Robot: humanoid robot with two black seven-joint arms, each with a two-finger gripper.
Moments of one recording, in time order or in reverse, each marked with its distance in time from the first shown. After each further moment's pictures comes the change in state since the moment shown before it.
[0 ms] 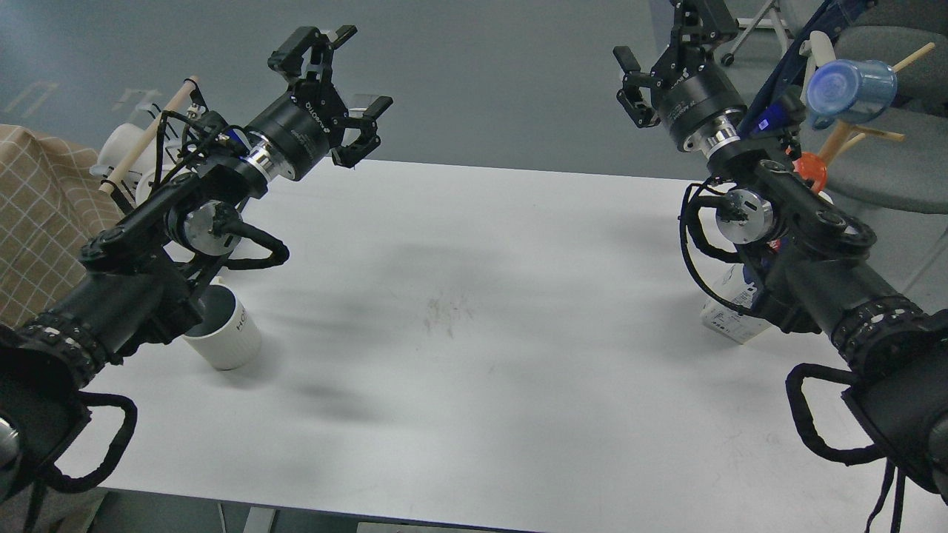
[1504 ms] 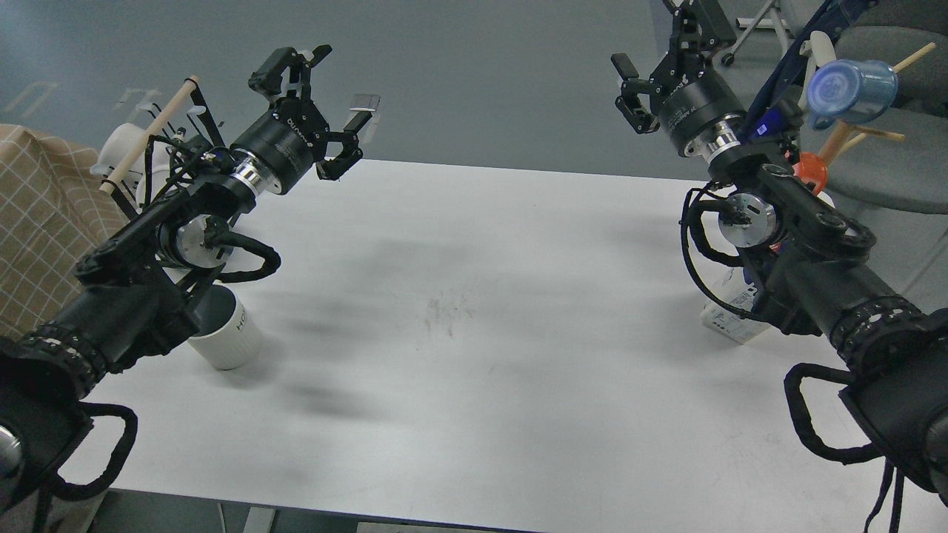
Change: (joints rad) left arm 0.026 -0.006 -0.027 0.058 -0.042 0.000 0.002; right arm 0.004 0.005 0.003 -0.031 0.001 0.032 0.000
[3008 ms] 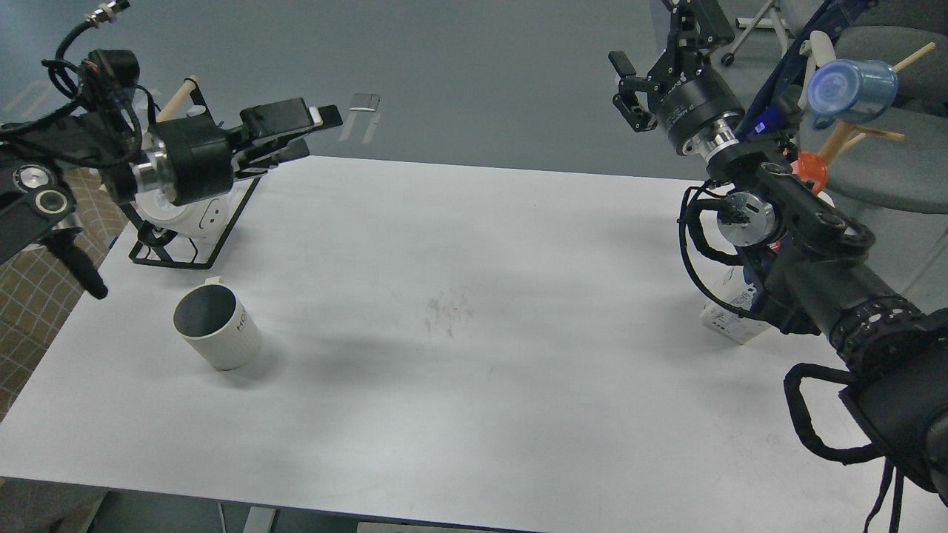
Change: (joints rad) left arm 0.073 0.658 0.093 -0.713 0.995 0.000 0.012; right arm -0.003 0.000 -0.001 0.021 0.000 0.000 0.000
